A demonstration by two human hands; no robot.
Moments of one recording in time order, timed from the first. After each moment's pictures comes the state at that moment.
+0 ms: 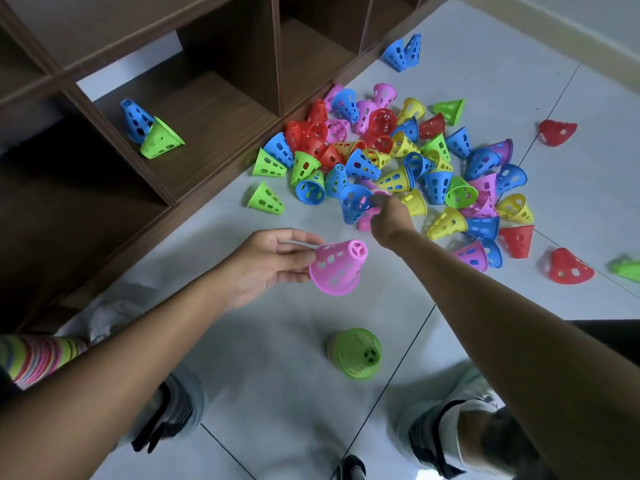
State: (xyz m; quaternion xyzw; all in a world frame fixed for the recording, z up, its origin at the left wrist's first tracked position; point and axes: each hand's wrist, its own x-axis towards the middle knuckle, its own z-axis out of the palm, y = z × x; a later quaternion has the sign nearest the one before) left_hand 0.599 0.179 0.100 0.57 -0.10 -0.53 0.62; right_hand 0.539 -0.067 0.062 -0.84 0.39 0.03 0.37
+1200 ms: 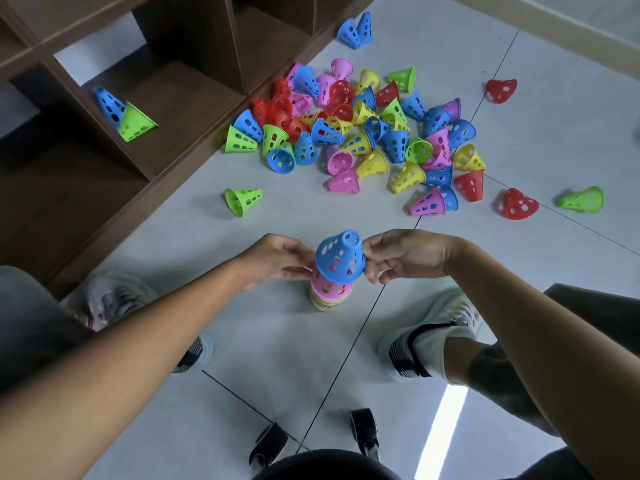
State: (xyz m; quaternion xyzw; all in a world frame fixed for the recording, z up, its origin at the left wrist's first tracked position) left_hand 0.519 0.186 0.058 0.61 -0.14 -0.59 0.51; right_hand 0.350 -0.040 0.108 -0.59 0.18 0.31 0.72
